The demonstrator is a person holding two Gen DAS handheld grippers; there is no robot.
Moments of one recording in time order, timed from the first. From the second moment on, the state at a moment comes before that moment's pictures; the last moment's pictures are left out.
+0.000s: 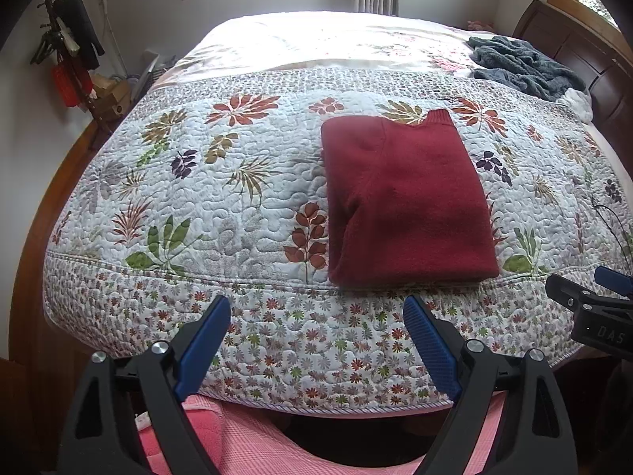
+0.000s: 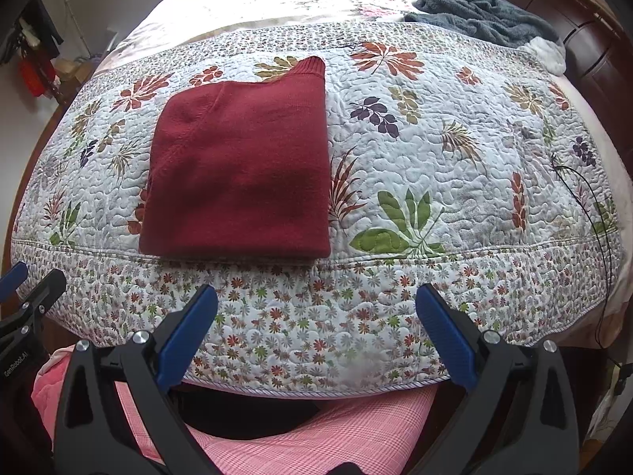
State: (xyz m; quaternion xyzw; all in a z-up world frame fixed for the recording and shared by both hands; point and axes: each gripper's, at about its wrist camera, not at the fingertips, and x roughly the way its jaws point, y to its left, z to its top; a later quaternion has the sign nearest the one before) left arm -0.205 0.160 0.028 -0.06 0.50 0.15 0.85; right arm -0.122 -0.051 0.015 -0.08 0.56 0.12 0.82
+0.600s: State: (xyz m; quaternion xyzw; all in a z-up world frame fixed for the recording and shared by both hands) left arm -0.205 0.161 0.027 -0.06 0.50 0.15 0.85; right arm -0.121 -0.052 0.012 -0.08 0.55 0.11 0.82
